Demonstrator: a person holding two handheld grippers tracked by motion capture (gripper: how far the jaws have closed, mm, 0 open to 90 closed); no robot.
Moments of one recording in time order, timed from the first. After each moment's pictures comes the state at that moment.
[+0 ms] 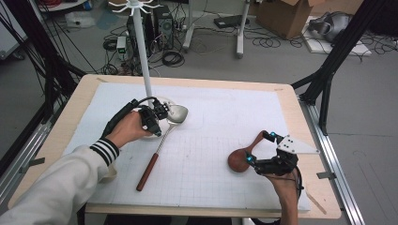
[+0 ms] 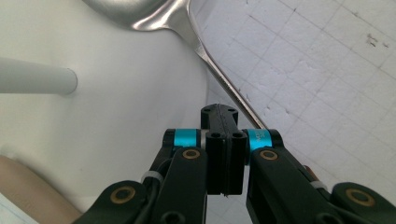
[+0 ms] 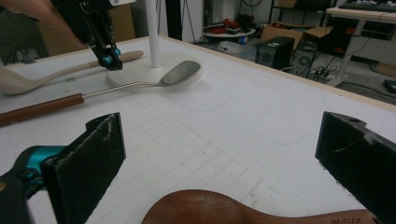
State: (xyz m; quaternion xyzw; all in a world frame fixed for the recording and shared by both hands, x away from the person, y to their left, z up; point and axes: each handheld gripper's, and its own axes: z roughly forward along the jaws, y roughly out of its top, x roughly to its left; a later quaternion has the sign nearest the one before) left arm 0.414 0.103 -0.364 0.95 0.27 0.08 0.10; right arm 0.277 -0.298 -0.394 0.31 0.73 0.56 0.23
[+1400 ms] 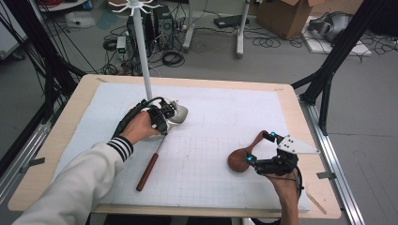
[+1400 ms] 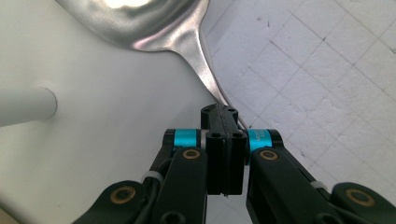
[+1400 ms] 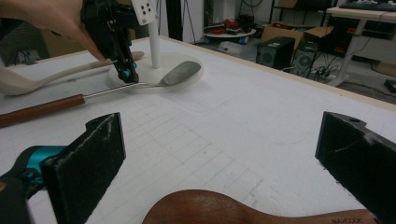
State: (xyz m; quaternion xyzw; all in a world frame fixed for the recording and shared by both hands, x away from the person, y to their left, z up) left arm 0.436 0.084 -0.386 0.95 0.30 0.06 0.09; right arm 0.277 -0.298 -0.394 0.31 0.73 0.56 0.23
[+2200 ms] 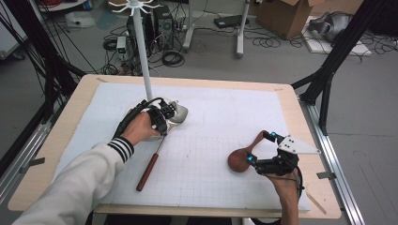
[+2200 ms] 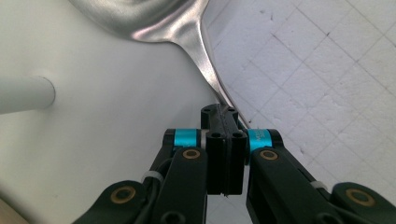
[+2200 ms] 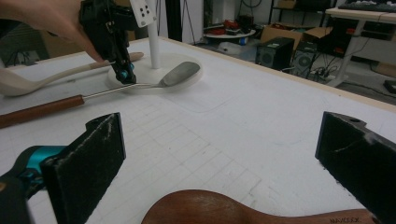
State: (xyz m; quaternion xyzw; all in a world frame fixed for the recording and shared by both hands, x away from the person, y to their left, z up) left arm 0.433 0.083 -0.386 0.94 0.32 0.06 0.08; right arm 0.277 -0.299 -0.394 0.31 0.73 0.57 0.23
